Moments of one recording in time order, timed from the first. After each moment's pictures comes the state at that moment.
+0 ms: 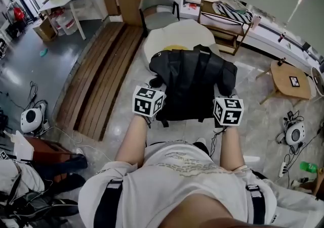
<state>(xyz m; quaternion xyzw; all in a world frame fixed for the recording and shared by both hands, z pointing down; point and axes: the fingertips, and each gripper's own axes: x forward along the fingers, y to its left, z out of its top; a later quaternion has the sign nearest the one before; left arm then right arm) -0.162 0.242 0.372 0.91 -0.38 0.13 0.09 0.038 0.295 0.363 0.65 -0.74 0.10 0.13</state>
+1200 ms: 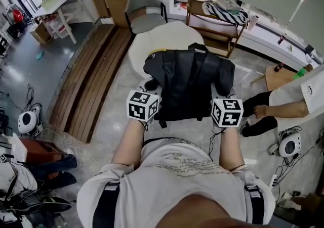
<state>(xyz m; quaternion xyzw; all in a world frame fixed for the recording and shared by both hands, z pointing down) 0.033 0.155 0.361 0.90 -0.41 0.12 0.09 0.233 0.192 0.353 0.62 -0.77 0.11 0.12</state>
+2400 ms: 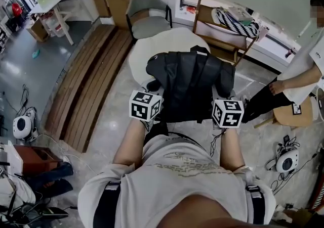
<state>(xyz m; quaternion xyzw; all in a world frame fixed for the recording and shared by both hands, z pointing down) 0.004 -0.005 0.404 0.90 -0.41 0.12 0.12 0.204 0.028 0.390 0.61 -0.77 0.12 0.14</state>
